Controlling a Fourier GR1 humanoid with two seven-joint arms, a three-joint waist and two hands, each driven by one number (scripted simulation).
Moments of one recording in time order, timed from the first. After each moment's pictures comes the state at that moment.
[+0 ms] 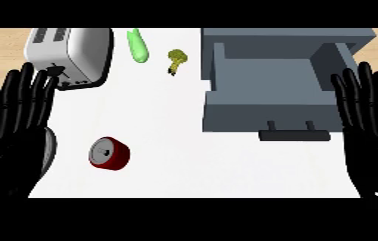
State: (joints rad) left arm 0.00 0.10 0.01 -2.10 0.03 0.00 0.04; right arm -0.01 -0.10 0.02 -2.10 -0.03 0.02 -0.05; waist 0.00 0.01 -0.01
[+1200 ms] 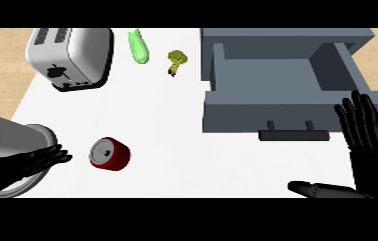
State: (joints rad) left arm 0.12 0.69 0.05 -1.88 0.77 -0.99 0.00; right arm 0.17 -0.10 -0.05 -2.06 -0.02 0.00 0.12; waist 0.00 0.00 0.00
